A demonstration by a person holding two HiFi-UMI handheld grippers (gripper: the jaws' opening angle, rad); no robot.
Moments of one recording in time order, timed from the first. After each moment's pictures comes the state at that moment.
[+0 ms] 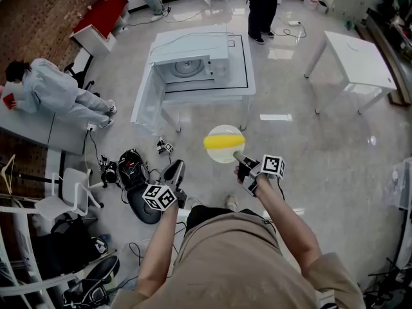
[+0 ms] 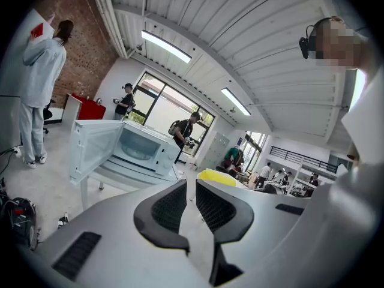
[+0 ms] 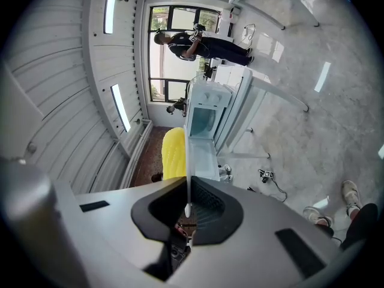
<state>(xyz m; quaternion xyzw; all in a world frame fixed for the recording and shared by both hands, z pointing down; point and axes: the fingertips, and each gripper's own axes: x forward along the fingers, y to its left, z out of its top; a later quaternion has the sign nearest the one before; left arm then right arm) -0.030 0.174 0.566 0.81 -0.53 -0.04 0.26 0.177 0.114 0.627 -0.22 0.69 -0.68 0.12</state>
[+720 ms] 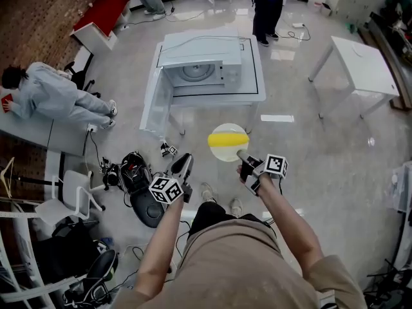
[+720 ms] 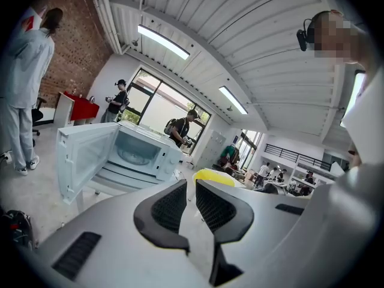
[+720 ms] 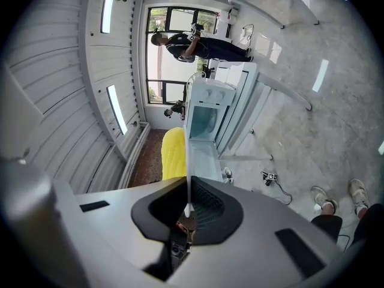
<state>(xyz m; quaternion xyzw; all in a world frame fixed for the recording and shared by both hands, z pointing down) -0.071 0.106 0.564 0.82 -0.51 -0.03 0.25 0.120 0.067 0.625 -0.24 0.68 -0.68 0.13</state>
